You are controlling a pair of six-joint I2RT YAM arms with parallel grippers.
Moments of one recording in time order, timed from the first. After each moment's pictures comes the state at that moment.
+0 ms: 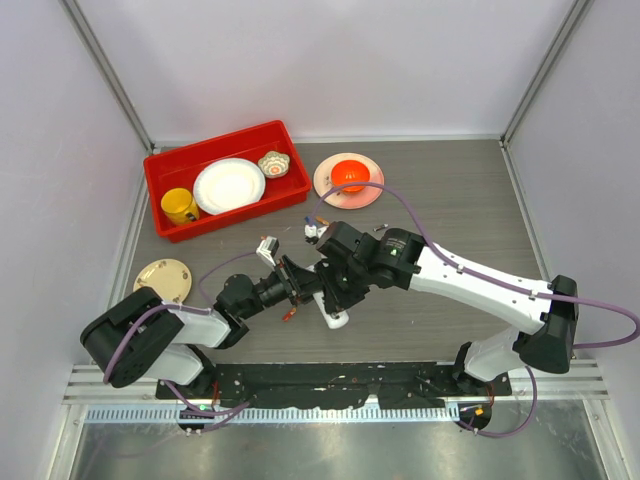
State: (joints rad) left arm -0.77 1.38 0.18 1.29 0.31 -1.51; right arm 1.10 1.44 1.39 -0.99 -0.09 0.54
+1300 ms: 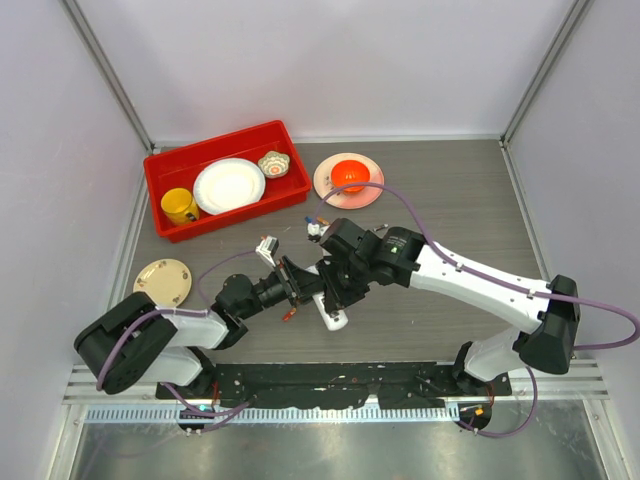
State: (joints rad) left arm -0.78 1.34 0.18 1.24 0.33 -1.47; right arm 1.06 1.44 1.35 -0.95 -0.14 0.54
